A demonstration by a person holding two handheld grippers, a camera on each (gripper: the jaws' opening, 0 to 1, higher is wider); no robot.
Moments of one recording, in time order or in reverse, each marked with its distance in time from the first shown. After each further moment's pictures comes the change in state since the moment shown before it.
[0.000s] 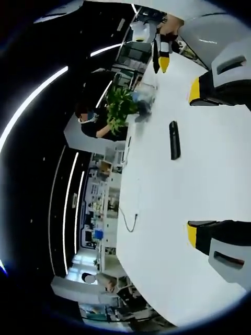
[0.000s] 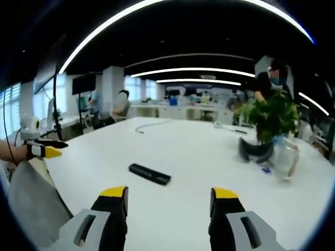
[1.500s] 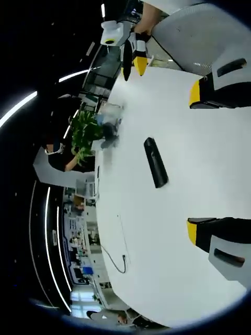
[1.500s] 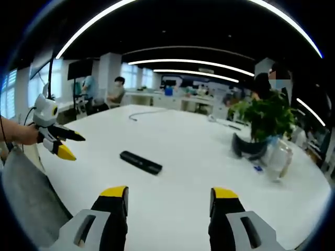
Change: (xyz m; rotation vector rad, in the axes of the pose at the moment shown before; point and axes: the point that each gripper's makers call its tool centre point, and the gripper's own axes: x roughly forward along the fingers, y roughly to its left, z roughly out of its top) left arm 0.087 -0.042 -0.038 0.158 0.298 -0.261; right arm -0.001 -0.002 -0.012 -0.067 0.090 -0.044
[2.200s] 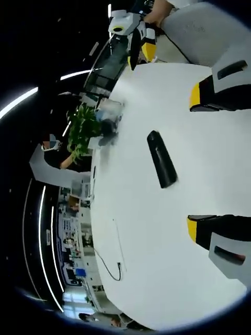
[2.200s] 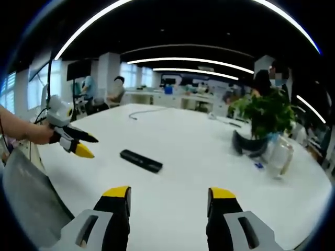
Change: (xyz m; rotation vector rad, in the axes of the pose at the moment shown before) left arm 0.045 0.017 0.009 -0.020 0.037 -0.030; right arm 0.001 0.000 -0.004 0.013 0.014 0.009
